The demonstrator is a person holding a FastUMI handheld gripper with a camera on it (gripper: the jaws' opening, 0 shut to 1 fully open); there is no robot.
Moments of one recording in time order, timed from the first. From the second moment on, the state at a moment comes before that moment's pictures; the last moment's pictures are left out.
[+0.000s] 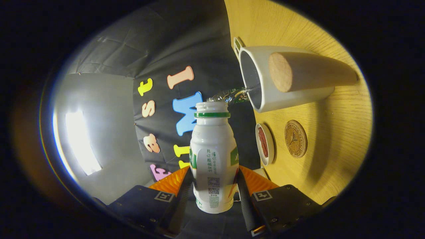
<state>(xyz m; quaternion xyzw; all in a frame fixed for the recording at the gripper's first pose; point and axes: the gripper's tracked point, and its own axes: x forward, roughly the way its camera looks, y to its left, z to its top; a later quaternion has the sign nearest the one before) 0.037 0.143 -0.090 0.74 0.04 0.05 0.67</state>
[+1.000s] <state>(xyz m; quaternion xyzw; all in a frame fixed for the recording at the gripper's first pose) 0.039 0.142 -0.088 0.76 0.04 0.04 0.65</state>
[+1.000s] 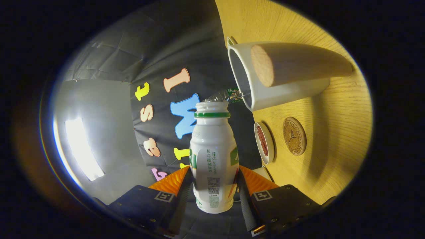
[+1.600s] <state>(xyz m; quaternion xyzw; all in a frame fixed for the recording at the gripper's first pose) 0.039 0.139 -0.087 0.78 0.03 0.03 0.63</state>
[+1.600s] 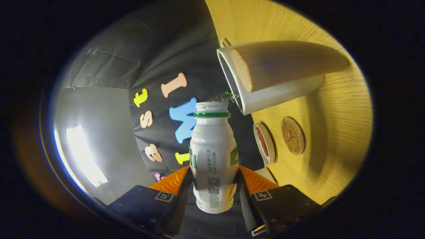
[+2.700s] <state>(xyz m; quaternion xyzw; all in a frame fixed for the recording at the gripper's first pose) 0.034 0.128 -0.083 0.80 0.00 0.02 0.60</state>
